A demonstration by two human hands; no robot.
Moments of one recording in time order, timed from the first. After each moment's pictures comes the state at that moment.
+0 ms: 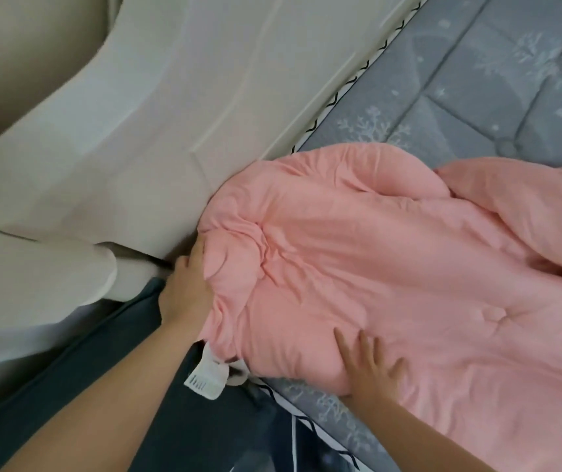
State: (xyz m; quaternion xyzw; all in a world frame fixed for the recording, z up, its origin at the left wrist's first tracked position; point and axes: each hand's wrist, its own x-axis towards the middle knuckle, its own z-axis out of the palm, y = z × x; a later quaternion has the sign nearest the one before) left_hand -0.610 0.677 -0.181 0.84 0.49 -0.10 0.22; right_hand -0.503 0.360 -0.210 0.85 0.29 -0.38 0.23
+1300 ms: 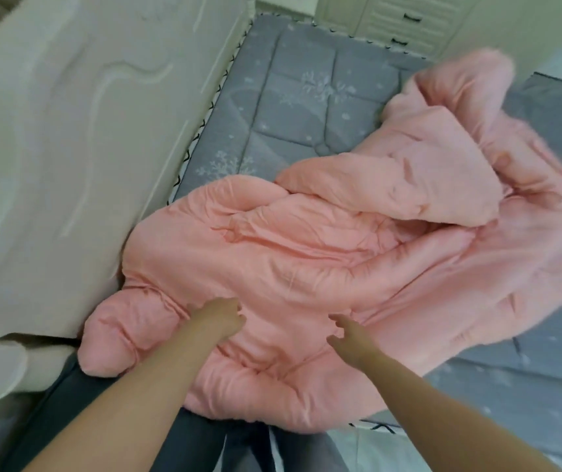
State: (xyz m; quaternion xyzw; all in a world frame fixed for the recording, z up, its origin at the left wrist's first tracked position) left_hand -0.502 0.528 -0.082 0.88 0.14 -0.41 0.19; right_hand -0.484 0.250 -0.068 0.90 -0.03 -0.38 -0.20
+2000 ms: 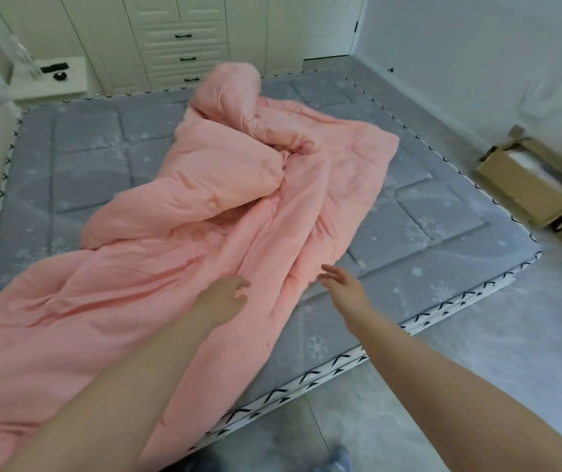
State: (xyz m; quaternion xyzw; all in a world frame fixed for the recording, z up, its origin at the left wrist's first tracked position) left_hand -0.476 0.159 0.010 0.91 -0.15 -0.29 0.26; right_hand -0.571 -0.082 0.035 0.71 -0.34 -0.02 -0.61
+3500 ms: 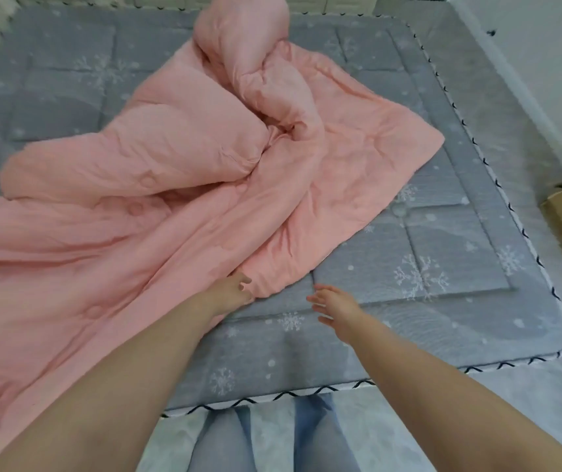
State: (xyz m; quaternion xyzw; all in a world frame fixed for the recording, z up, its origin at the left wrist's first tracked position) left_hand -0.387 -0.129 -0.057 0.86 0.05 -0.41 0.30; right_hand -0.428 -0.363 -0.057 0.64 -0.39 -0.29 -0.59
